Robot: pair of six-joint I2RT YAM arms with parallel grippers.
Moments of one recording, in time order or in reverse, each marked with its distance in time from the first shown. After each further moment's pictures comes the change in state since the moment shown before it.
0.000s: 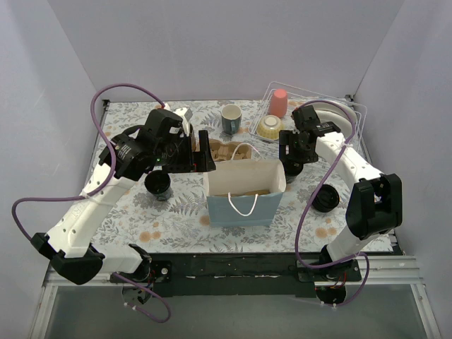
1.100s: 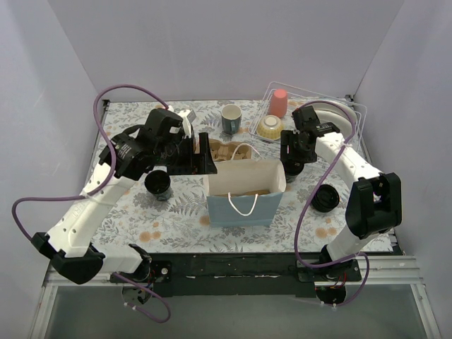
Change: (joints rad) left arm 0.000 0.007 0.008 -0.013 0.101 0.008; right arm -0.003 0.011 -0.012 0.021 0.013 0.010
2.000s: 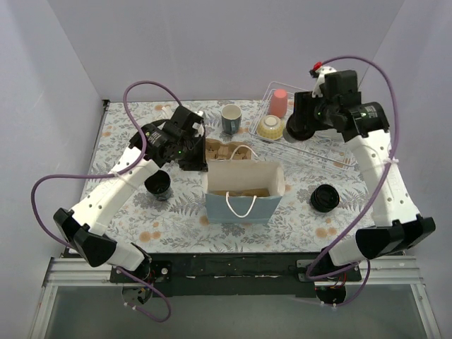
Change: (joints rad) left arm 0.002 0.159 -0.035 0.024 -0.127 -0.011; right arm -0.001 -0.177 0.404 -0.253 -0.060 -0.139
